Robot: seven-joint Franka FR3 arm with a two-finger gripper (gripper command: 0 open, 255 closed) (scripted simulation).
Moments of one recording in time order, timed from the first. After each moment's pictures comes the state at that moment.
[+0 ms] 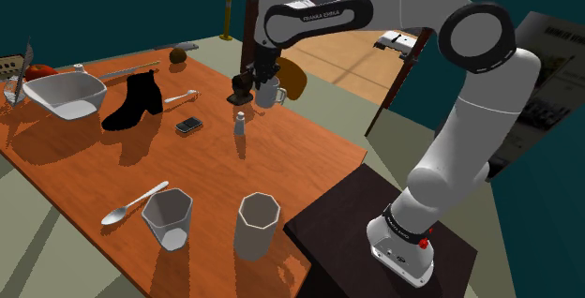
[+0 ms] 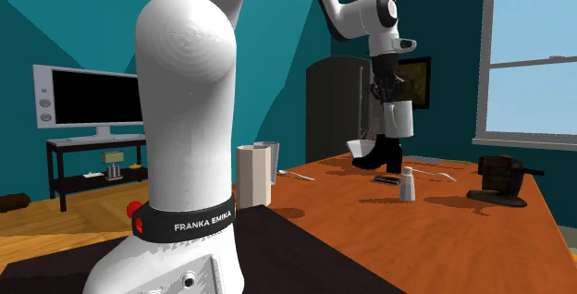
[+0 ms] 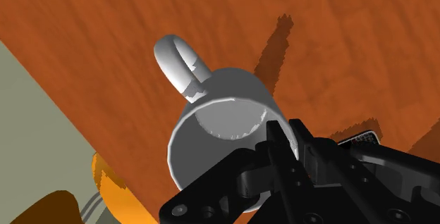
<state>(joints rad) -0.23 0.23 0.46 -1.82 -0.19 2.10 0.47</state>
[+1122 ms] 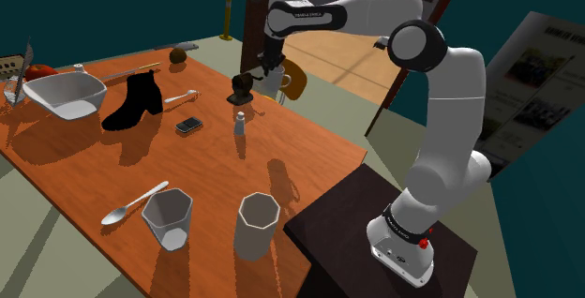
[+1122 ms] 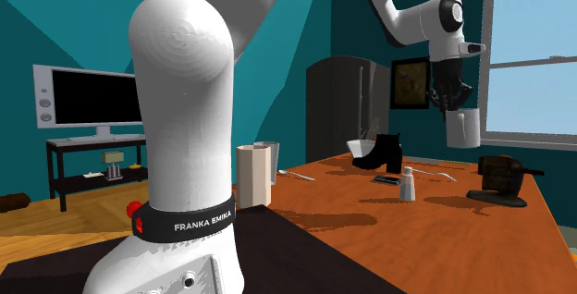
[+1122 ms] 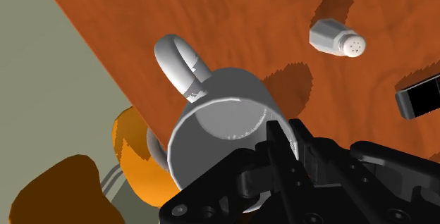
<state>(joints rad) -0.29 0.57 0.37 -1.38 -0.26 1.99 0.27</state>
